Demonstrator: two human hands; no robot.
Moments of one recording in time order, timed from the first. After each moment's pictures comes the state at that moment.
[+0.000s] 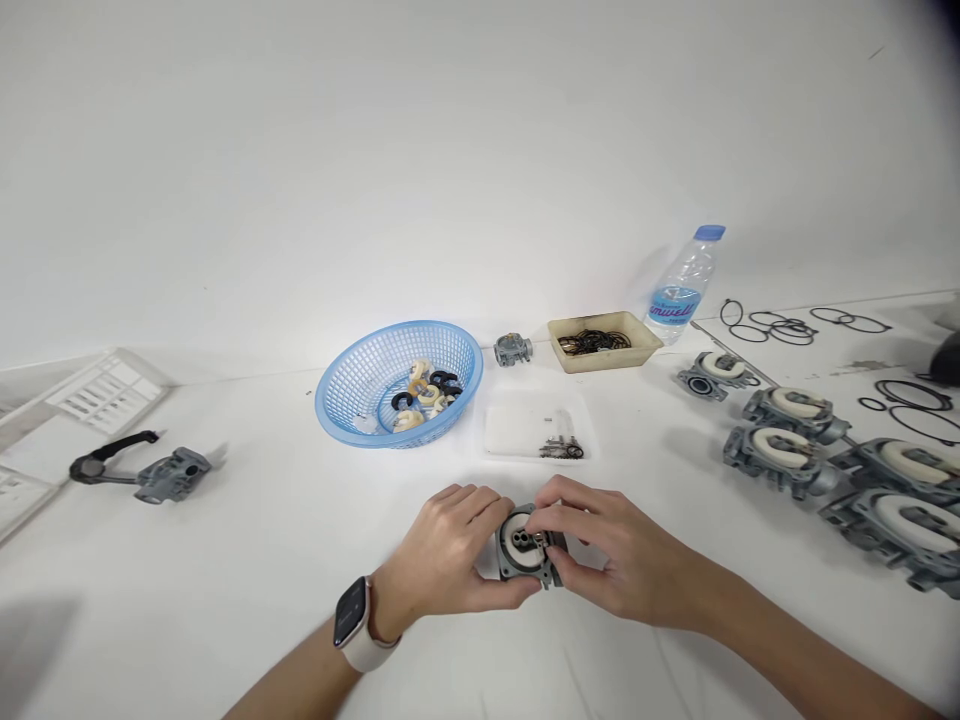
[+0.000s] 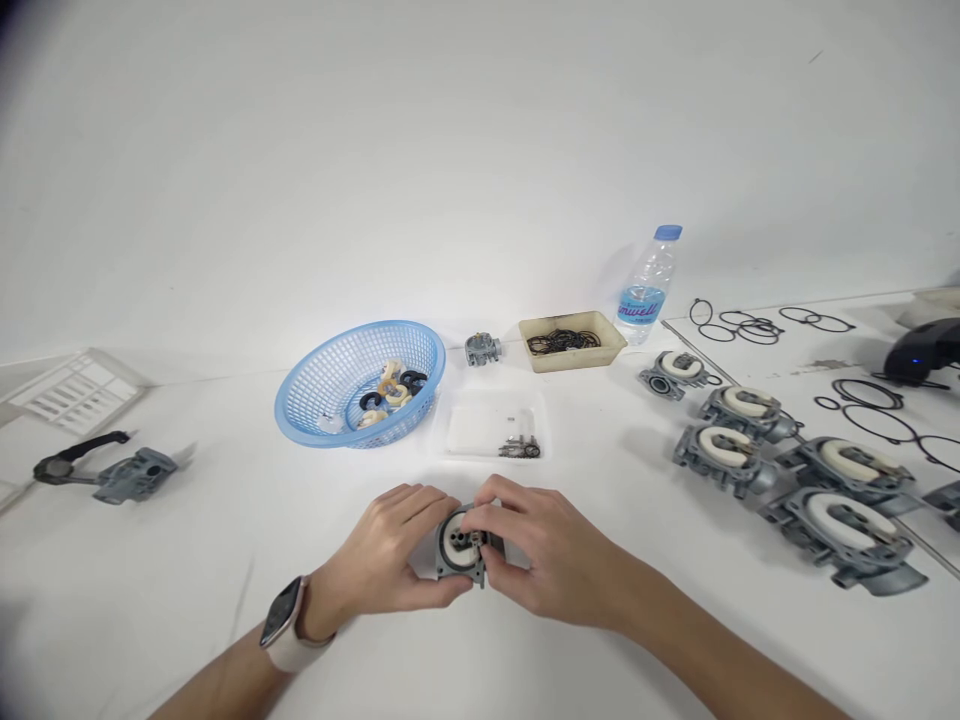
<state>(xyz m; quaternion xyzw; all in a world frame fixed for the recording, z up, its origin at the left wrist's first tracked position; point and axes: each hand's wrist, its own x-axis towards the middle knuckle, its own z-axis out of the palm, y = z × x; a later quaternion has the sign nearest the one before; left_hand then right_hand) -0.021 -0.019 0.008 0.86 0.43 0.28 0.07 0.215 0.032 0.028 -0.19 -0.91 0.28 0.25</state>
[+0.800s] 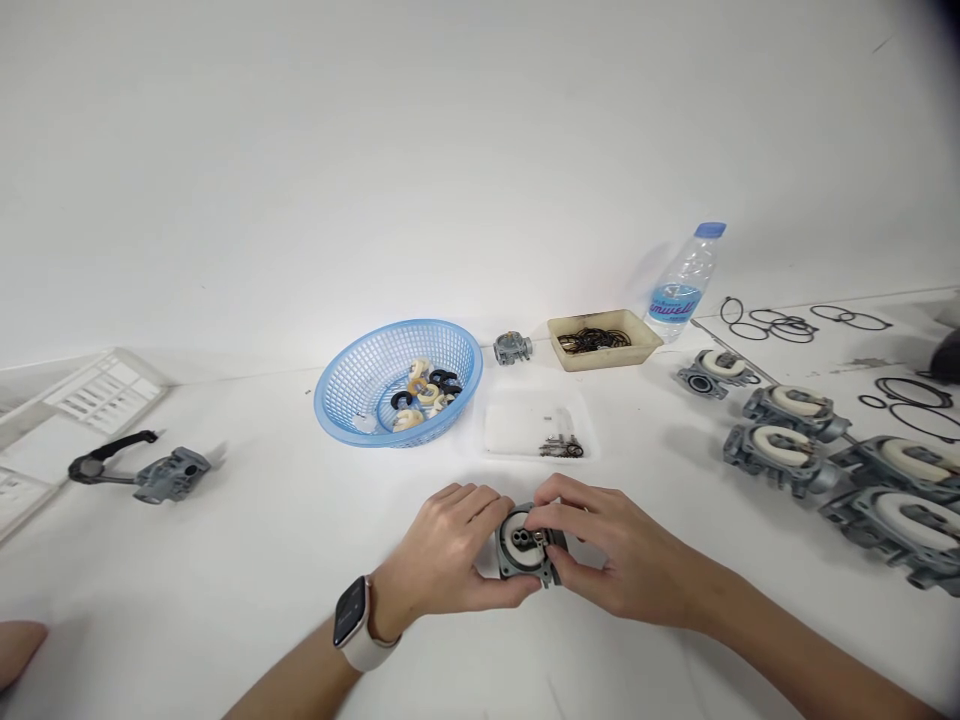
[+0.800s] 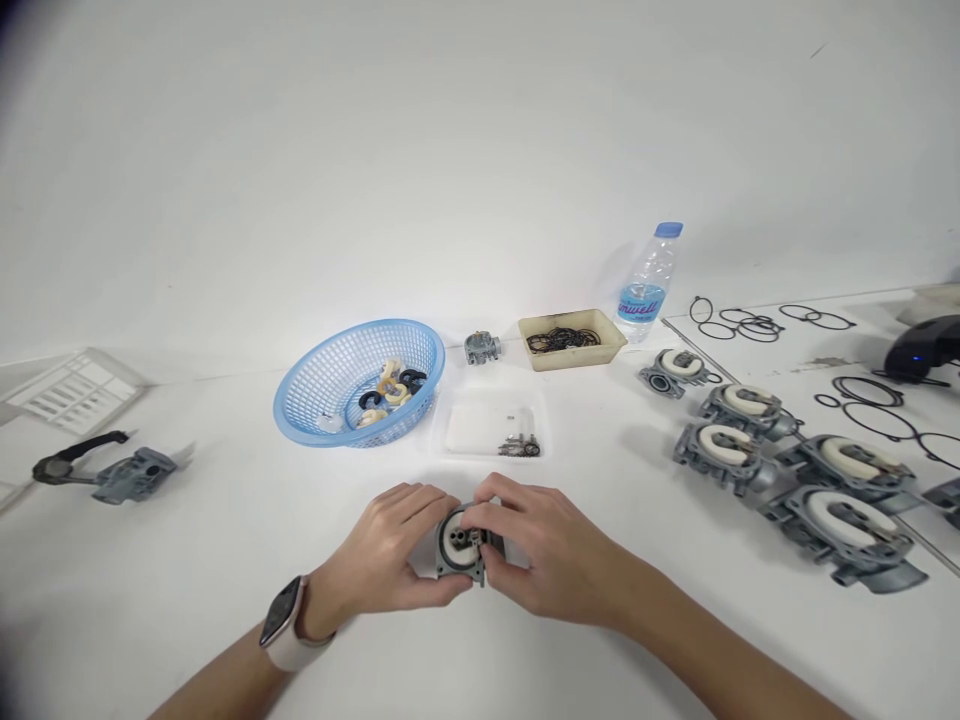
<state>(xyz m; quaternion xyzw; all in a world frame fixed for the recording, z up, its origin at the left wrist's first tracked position) -0.021 -0.019 0.007 0.86 0.43 0.28 0.05 0.215 0.031 0.028 -0.19 -0.91 0.27 0.26</state>
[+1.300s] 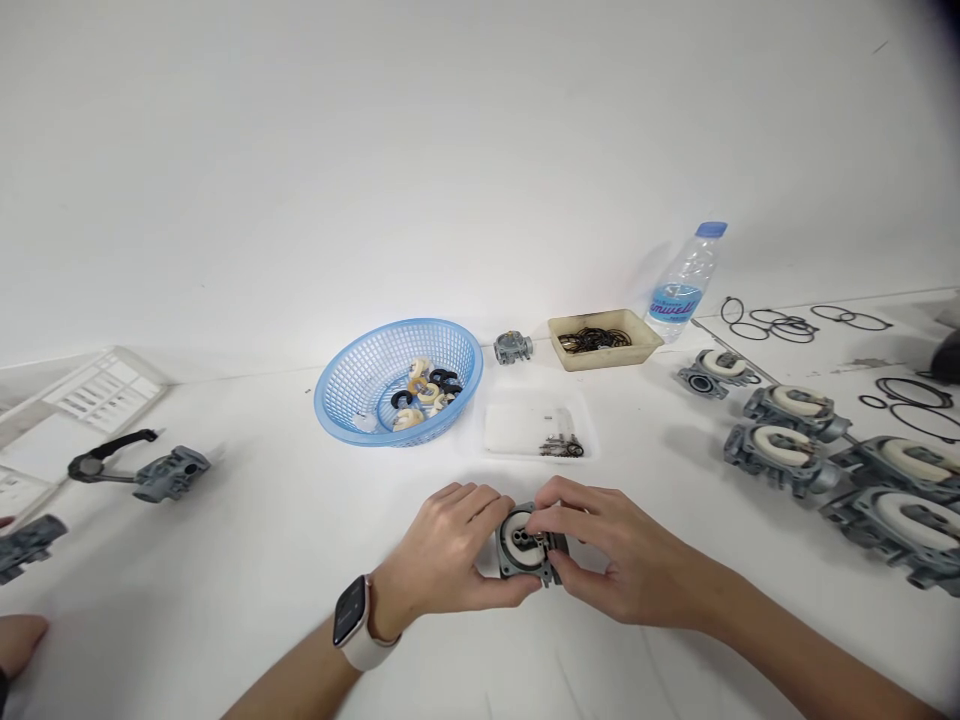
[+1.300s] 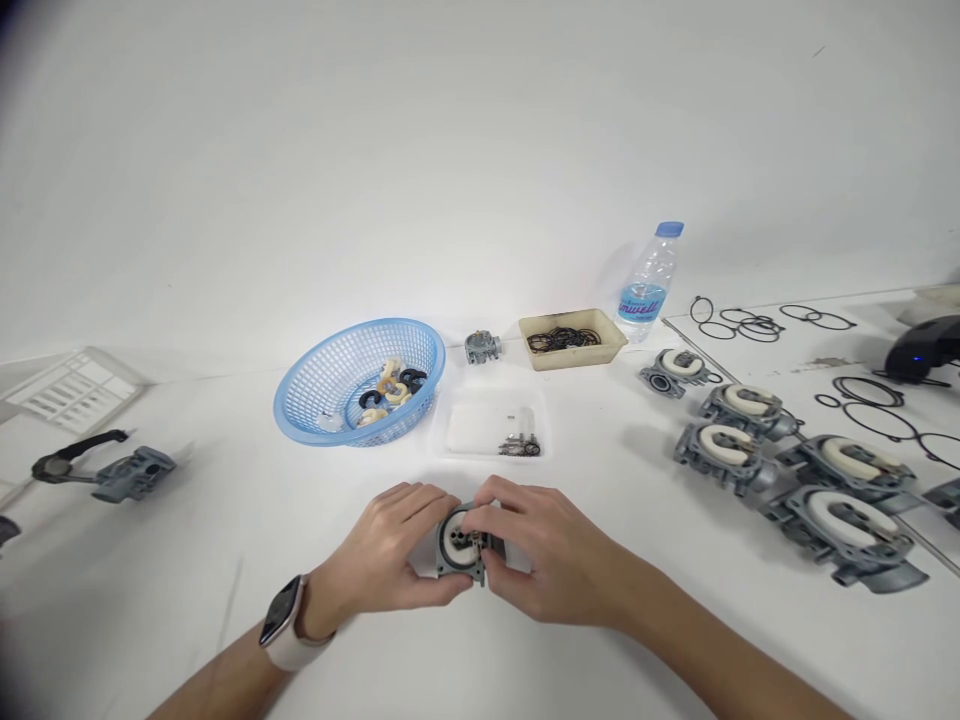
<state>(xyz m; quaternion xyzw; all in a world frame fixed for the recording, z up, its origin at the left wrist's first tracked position) -0.020 -0.019 0.007 0.86 0.43 0.28 0.06 0.214 0.031 0.029 -0.18 -0.91 0.27 0.26</state>
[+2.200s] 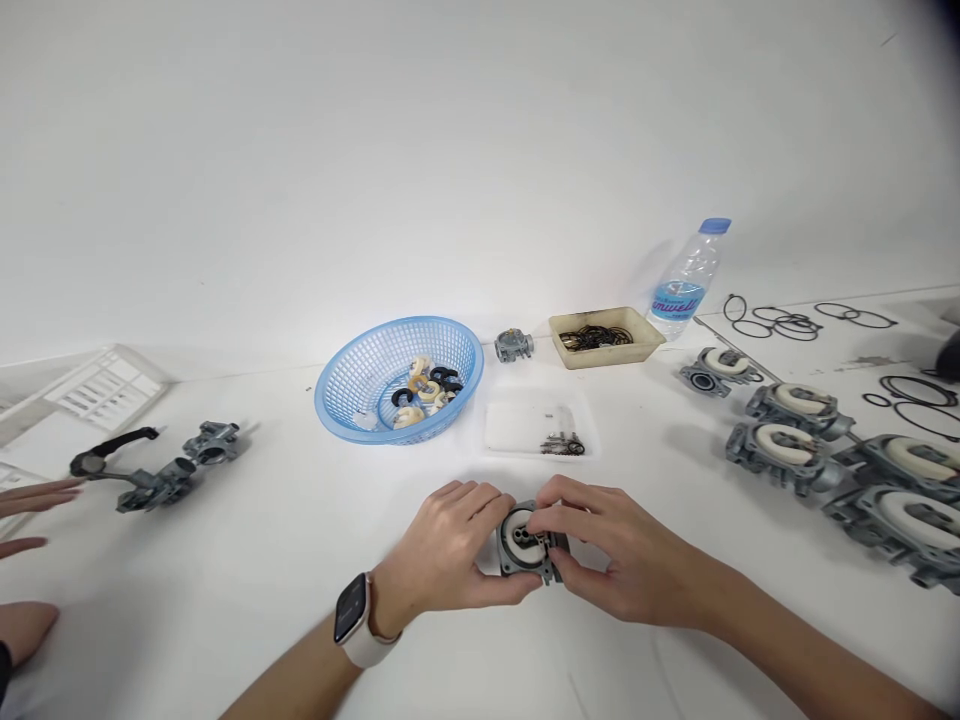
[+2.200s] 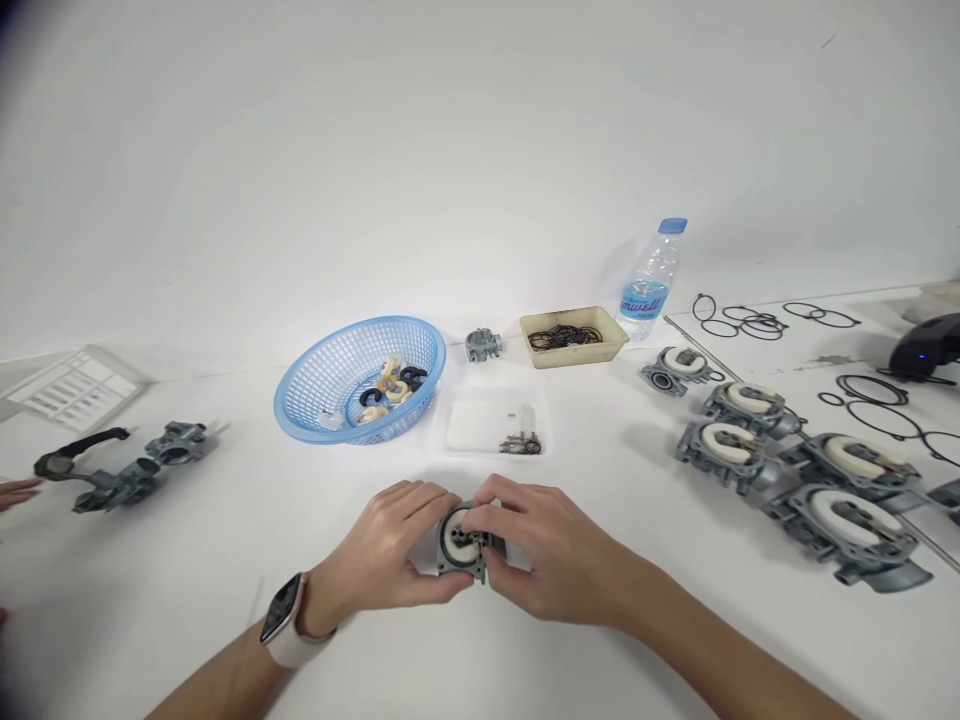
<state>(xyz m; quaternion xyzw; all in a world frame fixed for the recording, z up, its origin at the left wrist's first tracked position) -0.021 -0.020 0.009 0.86 0.44 0.27 0.06 0.216 0.031 0.027 -0.18 -0.91 0.27 0.26</state>
